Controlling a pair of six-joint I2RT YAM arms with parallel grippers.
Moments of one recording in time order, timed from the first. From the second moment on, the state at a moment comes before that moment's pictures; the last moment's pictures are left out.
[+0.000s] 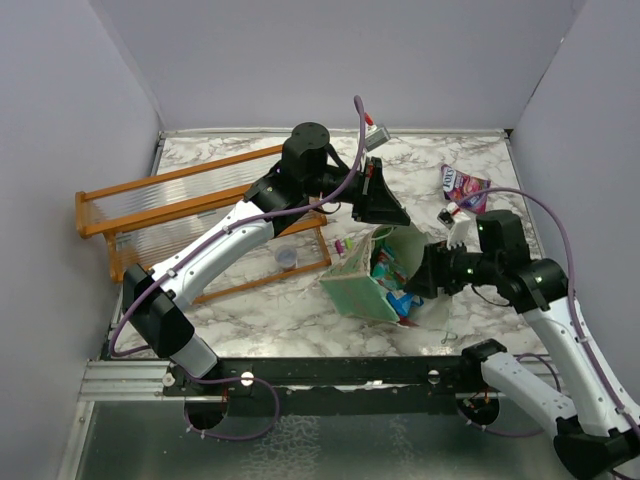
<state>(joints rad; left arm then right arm) -0.77 1.57 1.57 -0.06 0.98 -0.57 0.32 0.78 0.97 -0.96 -0.55 0.22</state>
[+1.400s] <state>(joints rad) -0.77 1.57 1.56 -0.04 0.97 -0.55 0.83 0.86 0.95 -0.95 0.06 0.54</state>
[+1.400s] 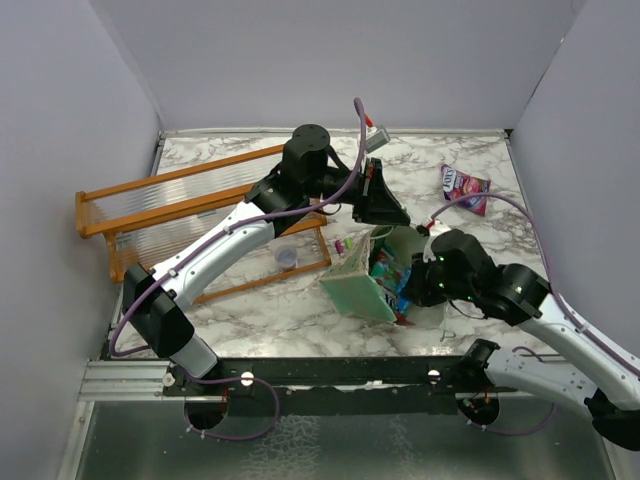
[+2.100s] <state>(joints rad) -0.77 1.55 1.54 -0.05 0.95 -0.55 0.83 0.46 1.07 -0.72 0.03 0.44</state>
